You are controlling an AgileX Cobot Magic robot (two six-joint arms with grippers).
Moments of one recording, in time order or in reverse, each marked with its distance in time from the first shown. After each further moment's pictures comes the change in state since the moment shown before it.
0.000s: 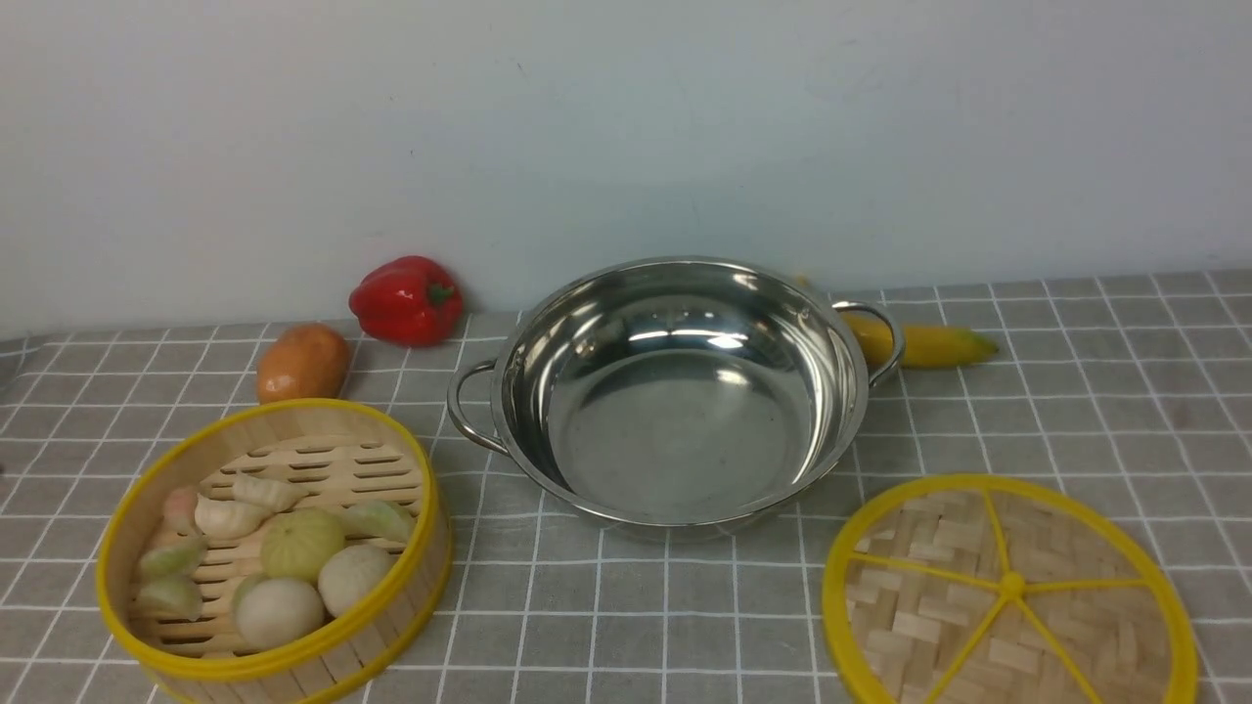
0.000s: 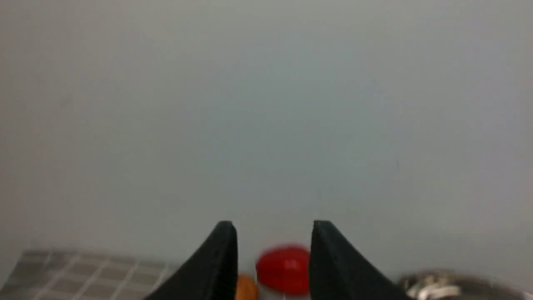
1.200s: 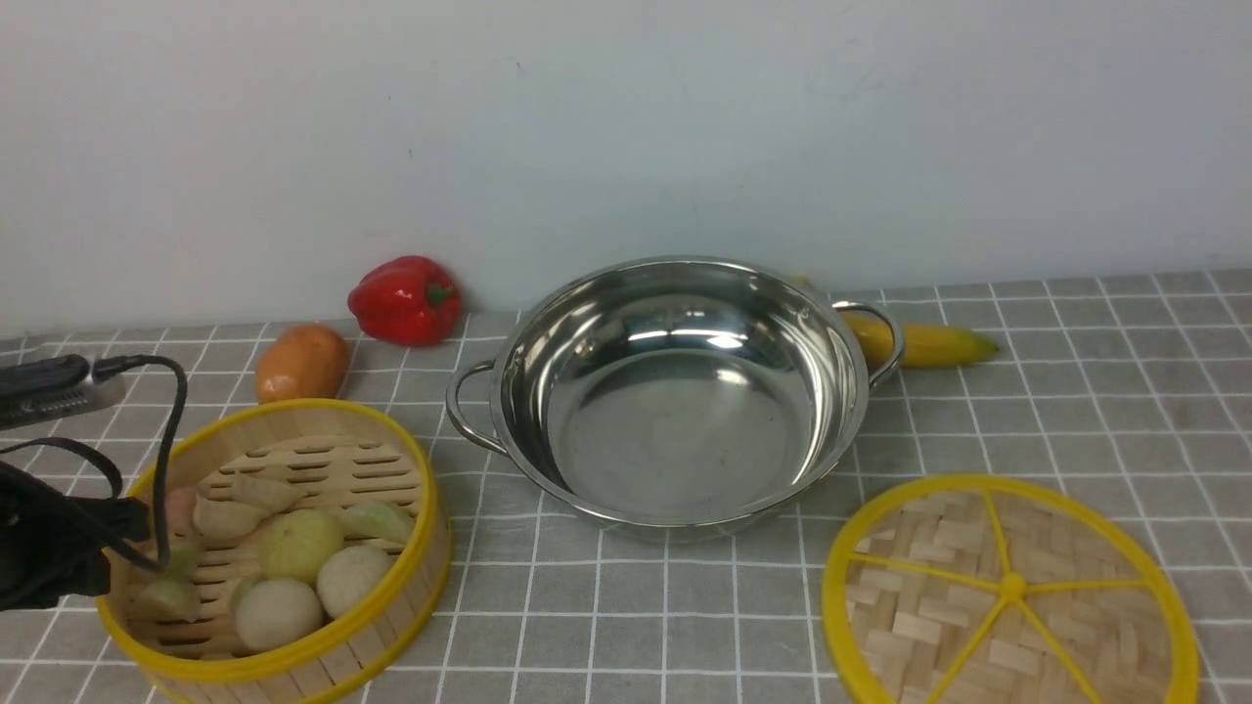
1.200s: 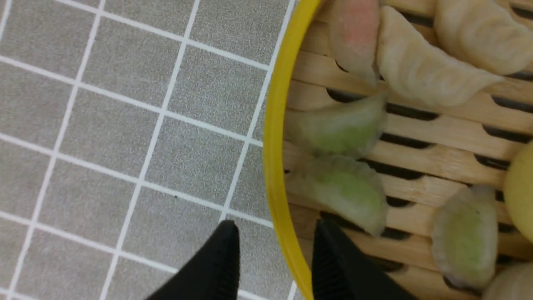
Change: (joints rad) right arm 0.000 0.363 -0.194 0.278 0.546 -0.409; left arm 0.278 0.981 -0.335 0.173 0.460 -0.011
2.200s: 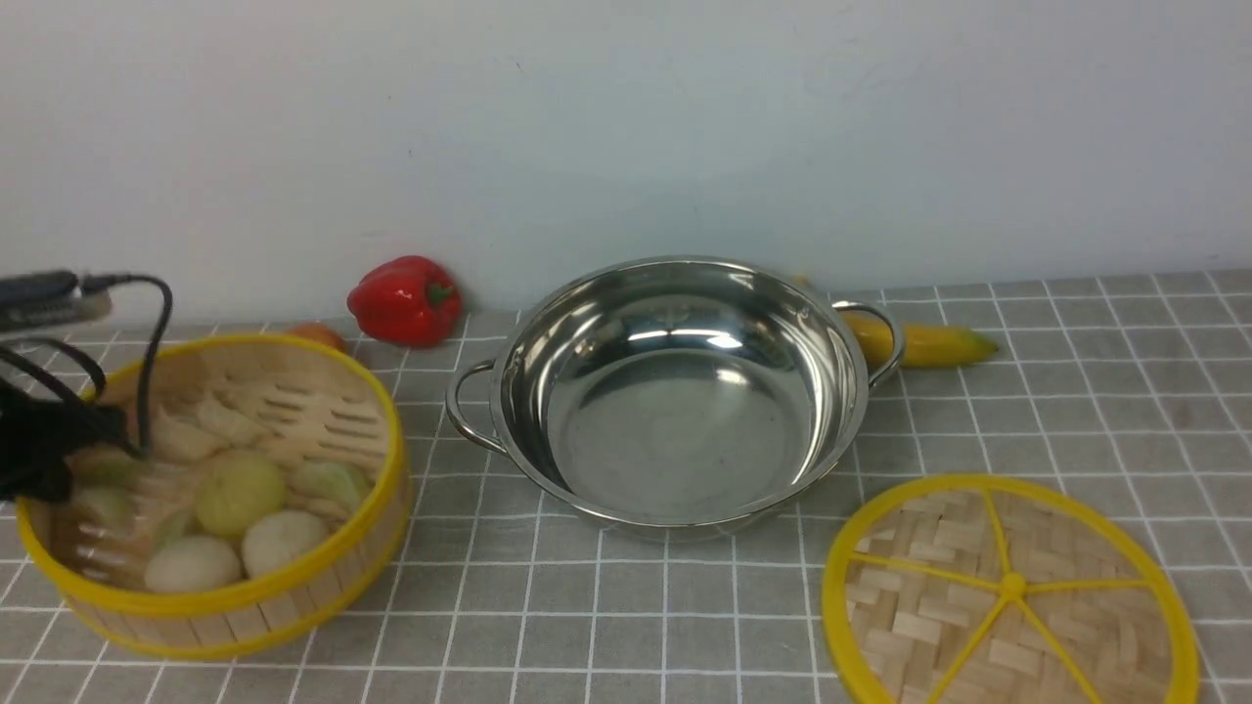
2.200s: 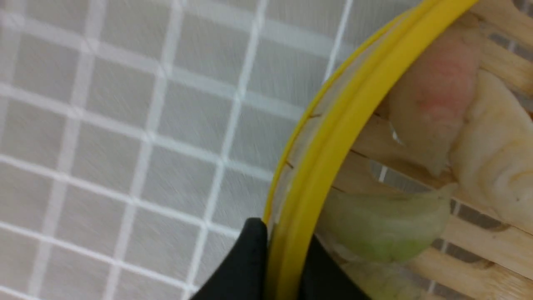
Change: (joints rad) right arm 0.000 0.000 0.000 0.015 0.057 0.000; left arm 0.002 0.103 -0.307 0.057 0.148 -0.011
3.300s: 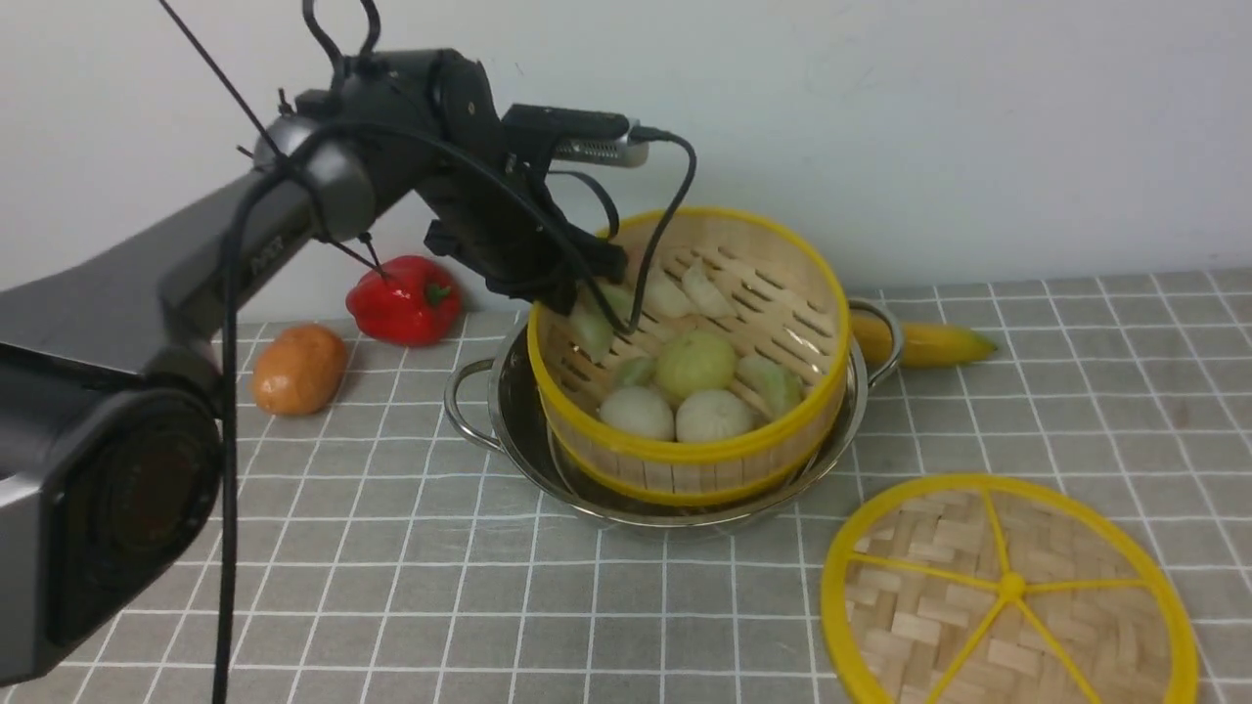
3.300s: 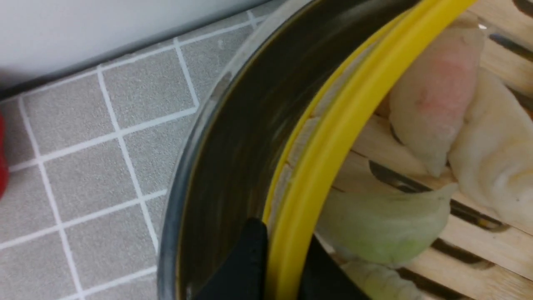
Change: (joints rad) right arm 0.000 0.000 0.000 0.085 0.040 0.000; left arm -0.637 0.615 -0.883 -0.074 0.218 -0.013
